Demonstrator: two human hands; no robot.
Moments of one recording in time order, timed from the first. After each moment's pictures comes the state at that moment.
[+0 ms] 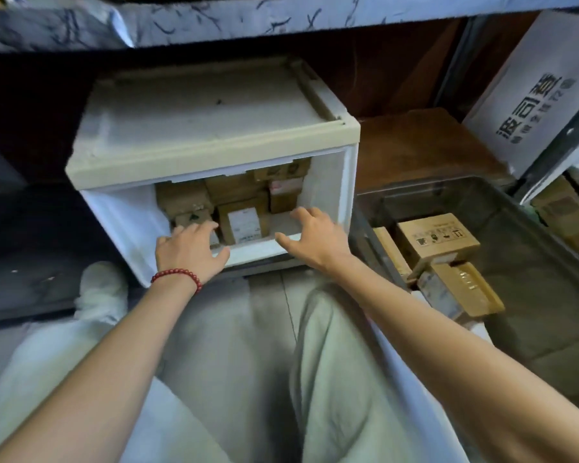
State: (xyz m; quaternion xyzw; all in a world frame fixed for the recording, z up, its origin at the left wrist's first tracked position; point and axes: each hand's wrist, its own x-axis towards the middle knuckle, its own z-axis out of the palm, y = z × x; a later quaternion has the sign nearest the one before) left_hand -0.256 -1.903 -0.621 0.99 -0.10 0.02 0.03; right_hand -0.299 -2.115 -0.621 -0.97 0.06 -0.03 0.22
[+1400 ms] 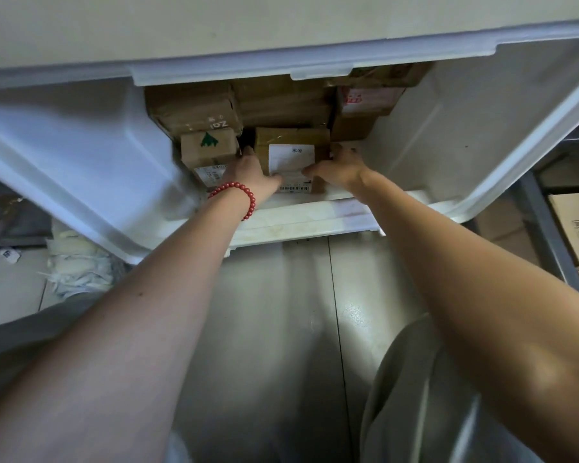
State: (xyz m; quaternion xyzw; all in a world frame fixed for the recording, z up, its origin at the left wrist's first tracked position) left_hand -0.088 -1.933 -0.766 0.95 0.01 -0.17 0.26; right_hand -0.096 -2.094 -0.762 -0.86 0.16 0.18 0.45
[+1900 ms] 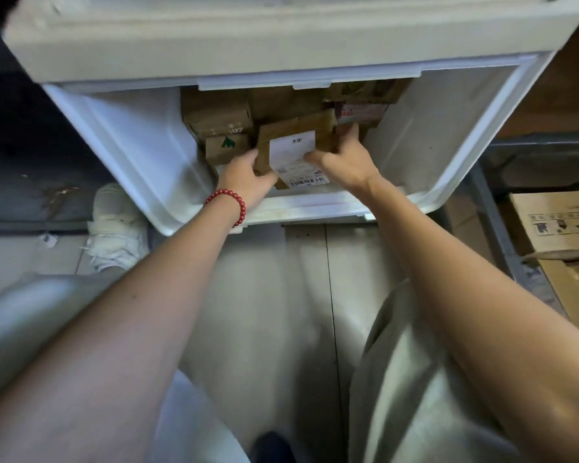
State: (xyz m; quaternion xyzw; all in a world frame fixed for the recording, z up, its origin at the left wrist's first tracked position) left_hand -0.157 -1.913 -0.704 0.90 -0.01 -0.11 0.42; right_hand -0.163 -2.084 -0.686 -0.84 0.09 0.05 0.53
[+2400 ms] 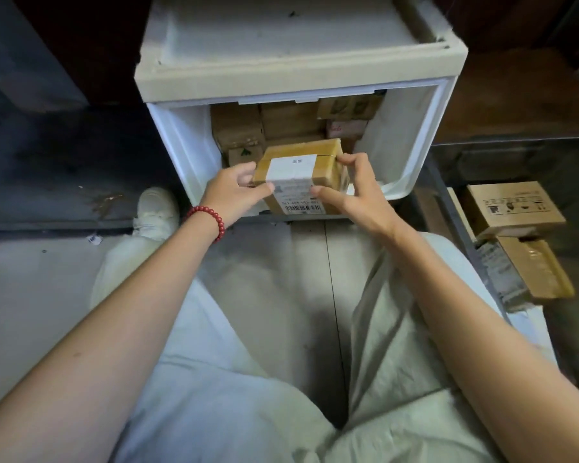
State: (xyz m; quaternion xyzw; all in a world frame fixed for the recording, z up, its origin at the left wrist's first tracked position) left_hand -0.278 -1.872 -0.614 0.88 -0.03 -0.09 0.46; right_hand -0.310 -2.083 -0.636 -0.85 0.02 0.01 0.53
